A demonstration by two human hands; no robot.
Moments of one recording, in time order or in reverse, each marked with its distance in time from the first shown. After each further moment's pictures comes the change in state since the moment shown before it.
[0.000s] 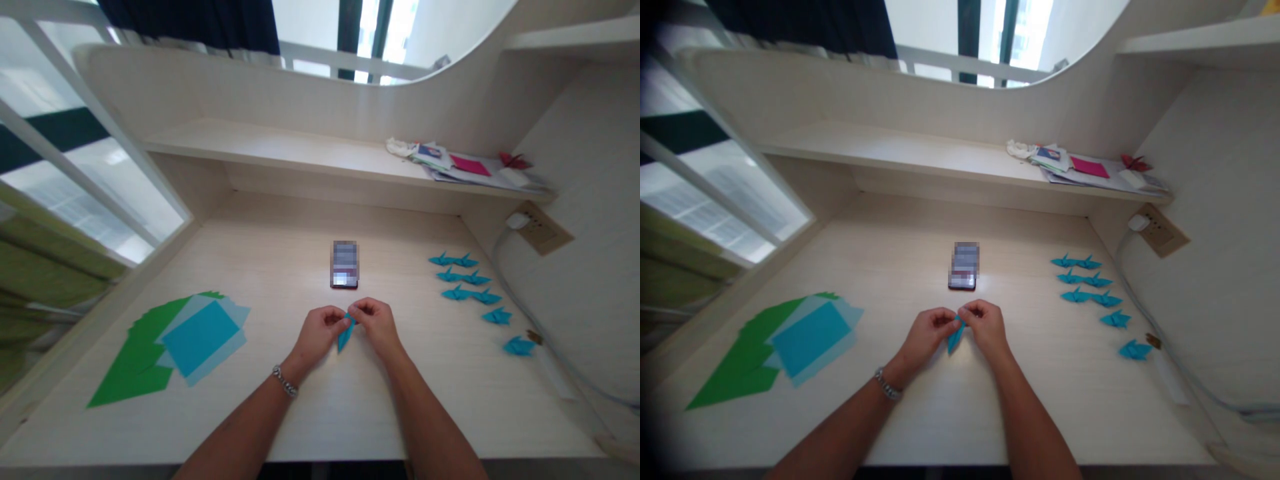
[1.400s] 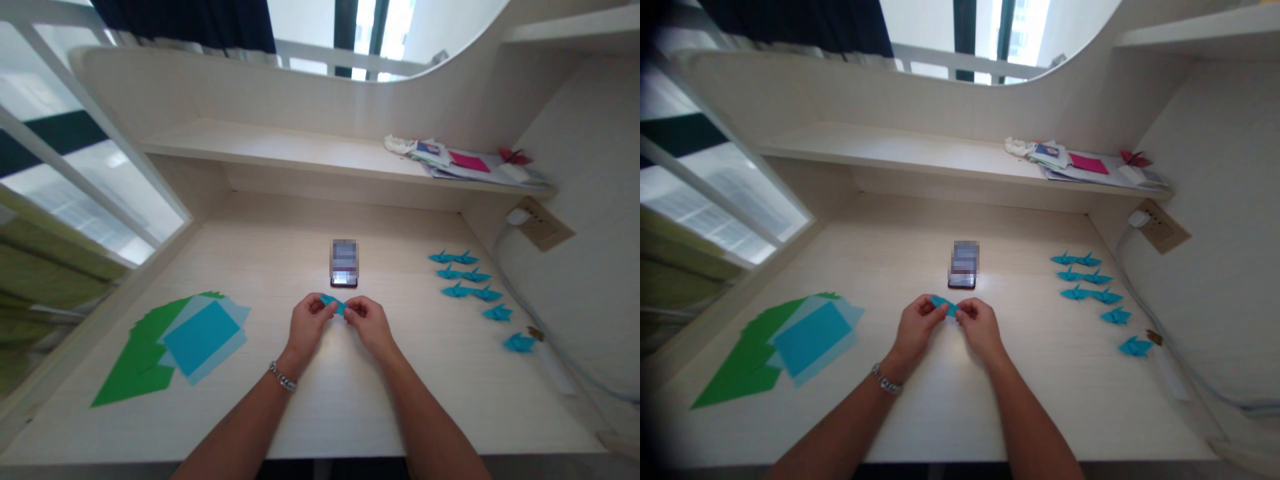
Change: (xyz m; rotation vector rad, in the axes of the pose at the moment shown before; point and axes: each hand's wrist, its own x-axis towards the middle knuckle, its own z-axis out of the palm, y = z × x) left_hand 0.008 -0.001 -0.009 -0.161 0.286 0.001; right_hand -0.002 0.011 0.009 -0.009 -0.061 -0.009
